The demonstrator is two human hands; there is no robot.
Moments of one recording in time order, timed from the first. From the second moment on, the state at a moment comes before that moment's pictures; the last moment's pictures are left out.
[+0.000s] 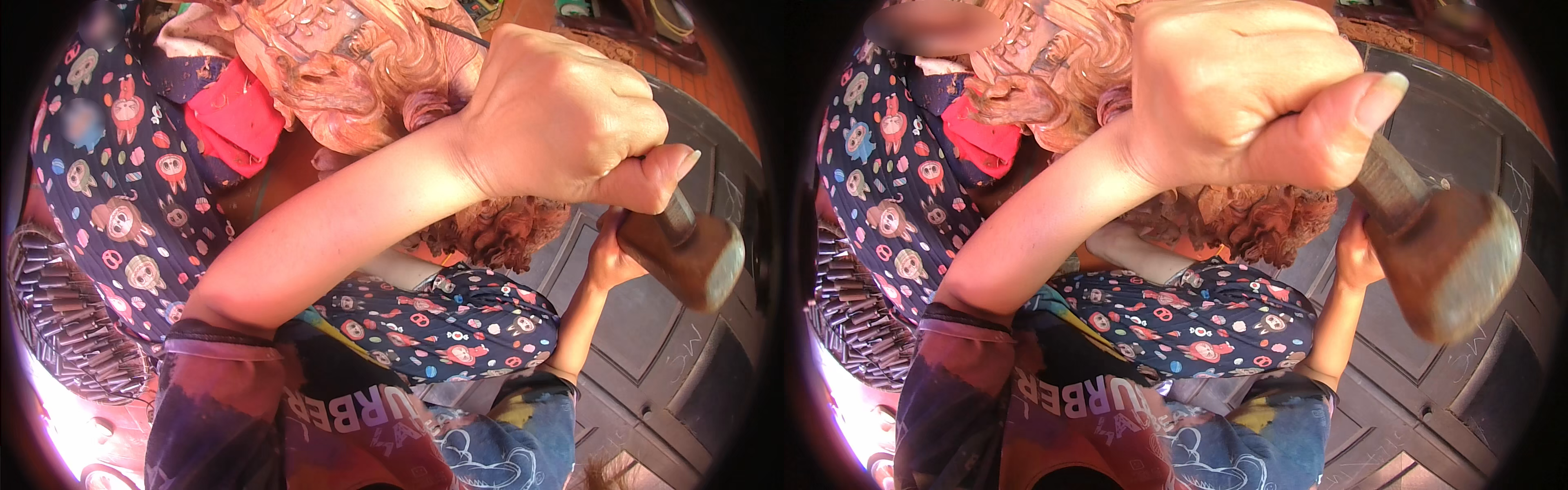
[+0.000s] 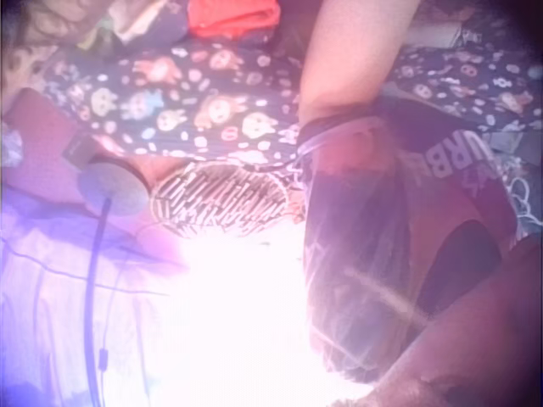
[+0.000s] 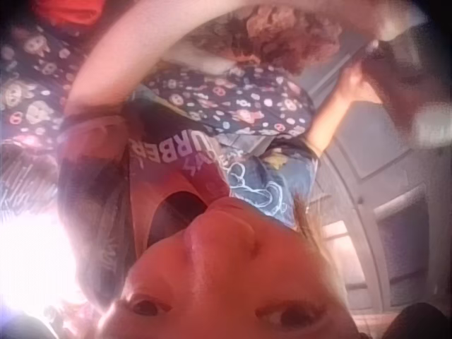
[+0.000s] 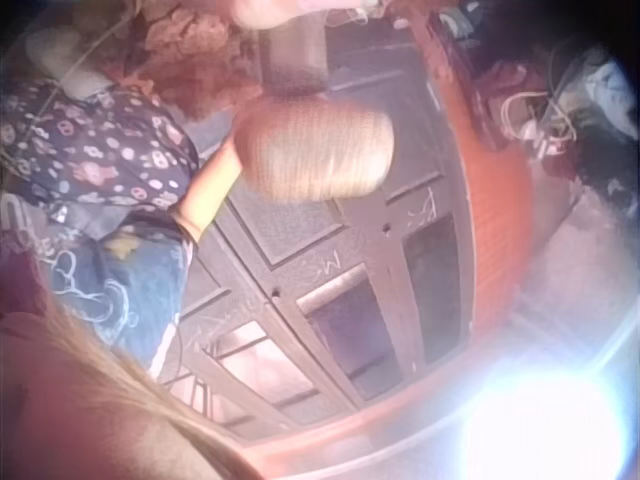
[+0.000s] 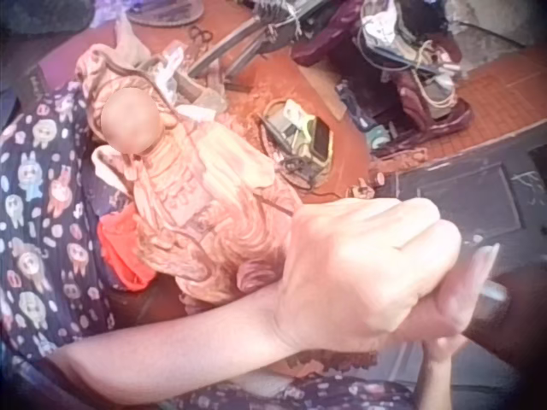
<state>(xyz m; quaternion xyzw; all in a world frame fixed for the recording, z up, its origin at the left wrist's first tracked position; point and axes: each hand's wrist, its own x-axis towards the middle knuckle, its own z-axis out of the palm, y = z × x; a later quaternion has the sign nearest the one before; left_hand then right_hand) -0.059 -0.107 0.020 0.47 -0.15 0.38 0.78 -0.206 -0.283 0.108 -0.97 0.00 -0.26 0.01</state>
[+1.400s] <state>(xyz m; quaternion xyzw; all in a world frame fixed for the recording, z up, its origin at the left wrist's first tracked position) -0.066 -0.109 0.032 0.49 -0.11 0.37 0.78 -0.194 -0.241 0.115 -0.95 0.04 -0.28 0.16</state>
